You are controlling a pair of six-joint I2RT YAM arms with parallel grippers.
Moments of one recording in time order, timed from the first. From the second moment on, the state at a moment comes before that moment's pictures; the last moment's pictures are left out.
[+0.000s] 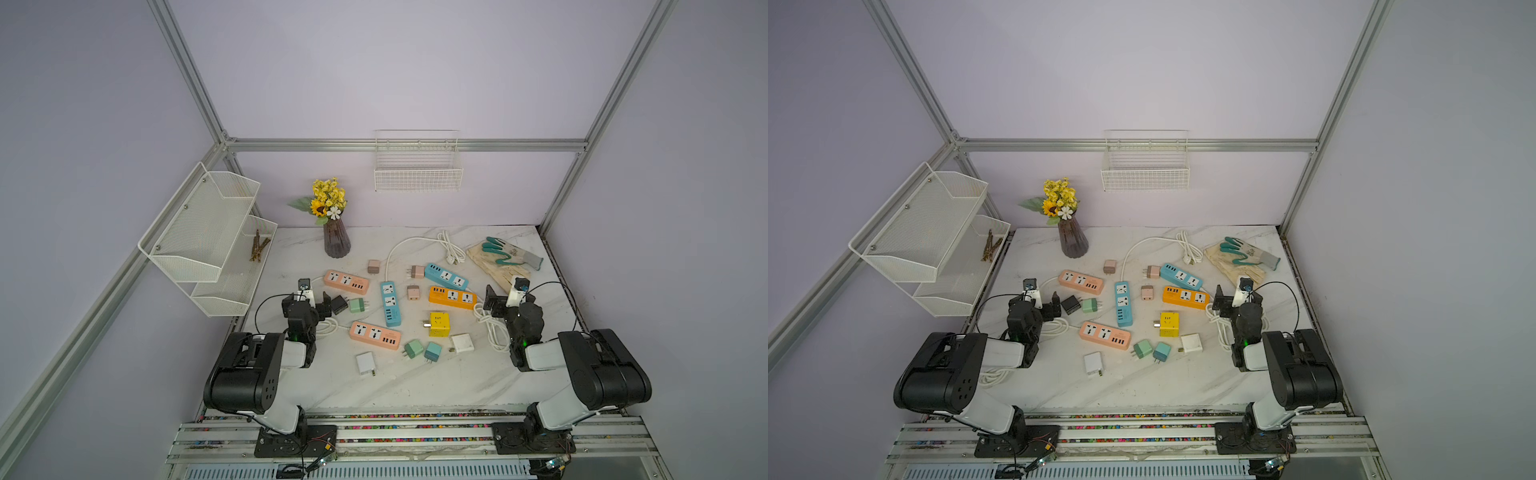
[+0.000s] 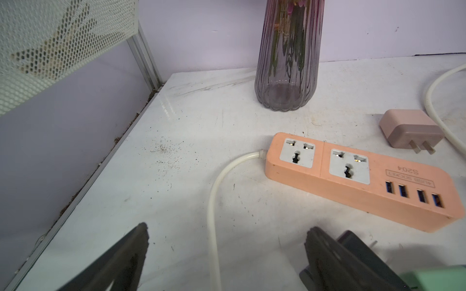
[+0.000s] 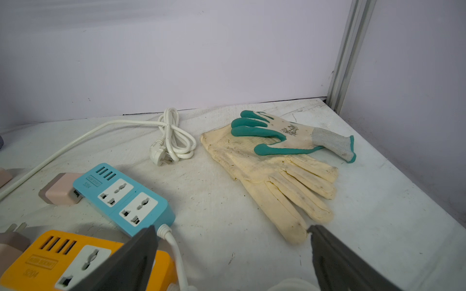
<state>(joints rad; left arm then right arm) -0.03 1.57 0.36 0.91 -0.24 0.06 0.04 1.57 0.29 1.13 0.09 0.07</state>
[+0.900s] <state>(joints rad) -0.03 1.57 0.36 0.92 -0.25 0.05 0.04 1.57 0.29 1.14 0.08 0.07</state>
